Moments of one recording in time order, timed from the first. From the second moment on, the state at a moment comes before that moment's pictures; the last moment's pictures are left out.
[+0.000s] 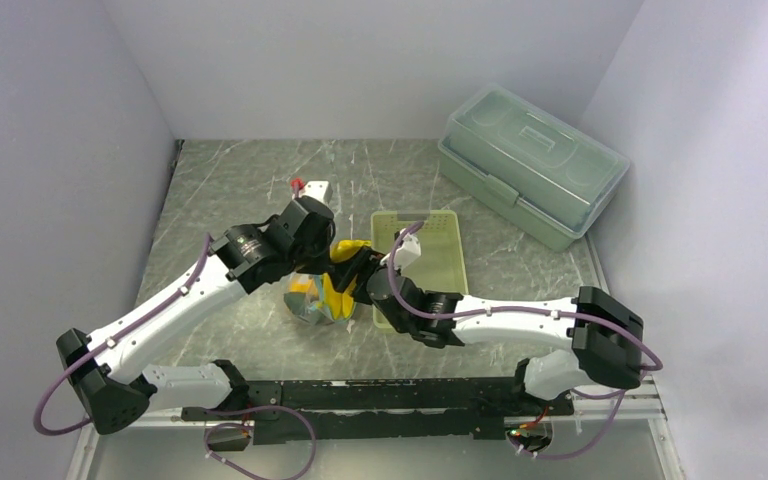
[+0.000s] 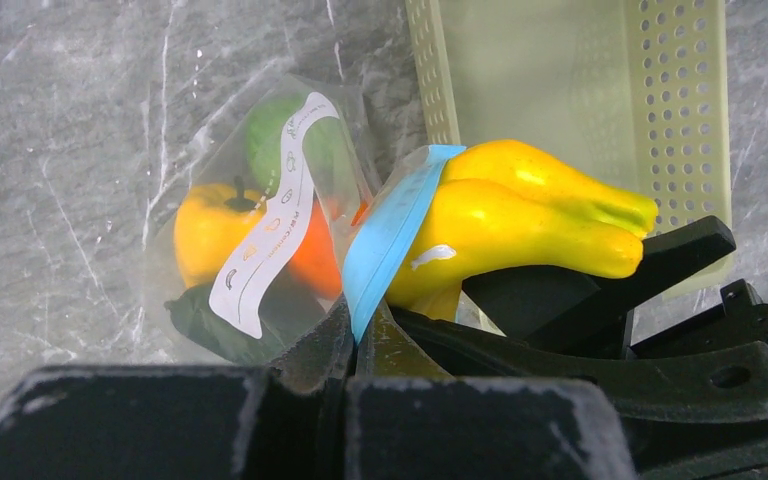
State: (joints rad) left arm -0.83 1.20 1.25 -0.91 -0.29 -0.64; right arm 1.22 1.42 0.82 0.23 0.62 1.13
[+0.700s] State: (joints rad) left arm -0.83 1.21 1.34 -0.97 -0.31 -0.60; right arm 1.20 1.46 0.89 0.24 0.51 1.11
